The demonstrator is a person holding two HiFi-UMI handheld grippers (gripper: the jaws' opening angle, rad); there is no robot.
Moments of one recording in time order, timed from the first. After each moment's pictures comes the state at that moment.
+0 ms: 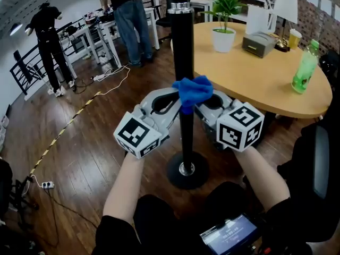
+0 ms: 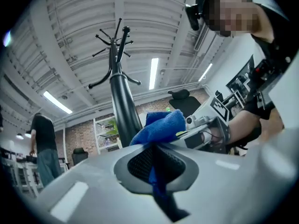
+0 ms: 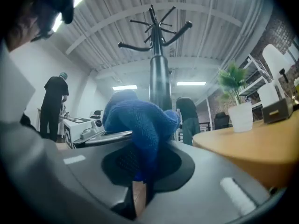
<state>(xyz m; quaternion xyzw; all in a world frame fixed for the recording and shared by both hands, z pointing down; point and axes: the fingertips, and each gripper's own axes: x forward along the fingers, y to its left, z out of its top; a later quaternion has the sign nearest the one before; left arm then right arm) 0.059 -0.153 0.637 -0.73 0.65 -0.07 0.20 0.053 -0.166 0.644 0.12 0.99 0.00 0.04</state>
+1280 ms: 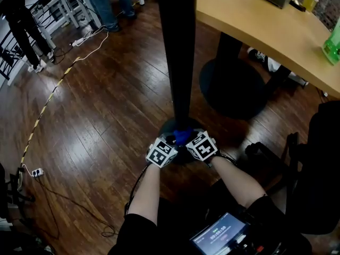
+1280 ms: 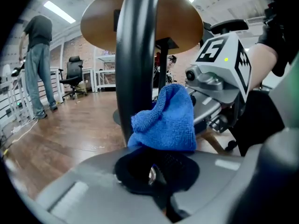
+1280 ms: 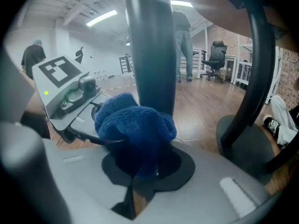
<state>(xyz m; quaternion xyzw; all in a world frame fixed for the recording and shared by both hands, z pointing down) 0.062 -0.162 1.187 -0.71 0.62 -0.22 -0.24 0.058 -0.174 1.179 0.07 0.92 -0.03 -0.40</state>
